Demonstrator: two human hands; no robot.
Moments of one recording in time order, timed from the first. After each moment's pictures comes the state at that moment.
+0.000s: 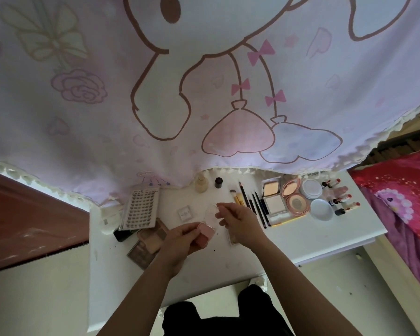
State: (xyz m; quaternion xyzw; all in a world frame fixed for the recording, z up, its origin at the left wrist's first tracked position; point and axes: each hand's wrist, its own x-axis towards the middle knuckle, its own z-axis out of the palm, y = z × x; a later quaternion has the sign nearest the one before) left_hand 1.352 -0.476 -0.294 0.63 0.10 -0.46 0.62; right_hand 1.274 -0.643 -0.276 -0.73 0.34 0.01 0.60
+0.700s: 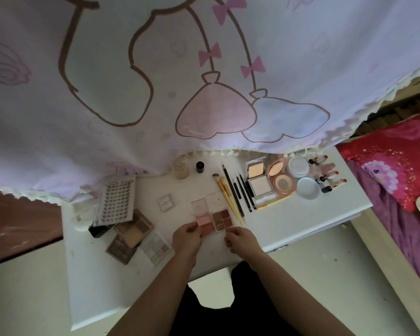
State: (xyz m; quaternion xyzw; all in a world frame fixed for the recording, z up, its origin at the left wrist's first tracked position) left_hand 1.305 -0.530 -0.383 0.79 0.18 -0.37 0.46; right_hand 1.197 -0.648 -0.368 -0.65 0.50 0.17 0.54
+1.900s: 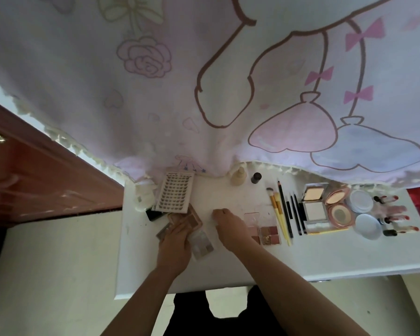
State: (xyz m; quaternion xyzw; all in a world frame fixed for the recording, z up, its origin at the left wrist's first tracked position) left_hand 1.369 -0.373 -0.361 0.92 -0.17 -0.23 0.25; right_hand 1.339 -0.566 -0.350 -0.93 0.14 0.23 0.25
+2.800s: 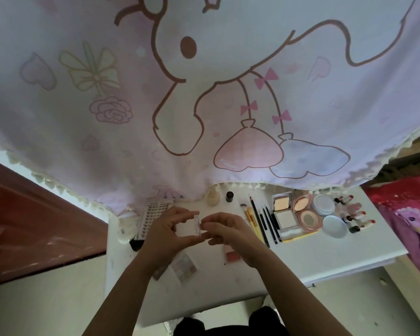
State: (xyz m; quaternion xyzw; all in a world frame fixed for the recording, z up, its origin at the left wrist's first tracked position) left_hand 1.388 -0.442 -0.194 0.83 -0.30 -0.20 0.43; right_hand 1.286 -0.612 -0.207 -0.61 0.21 0.08 0.76
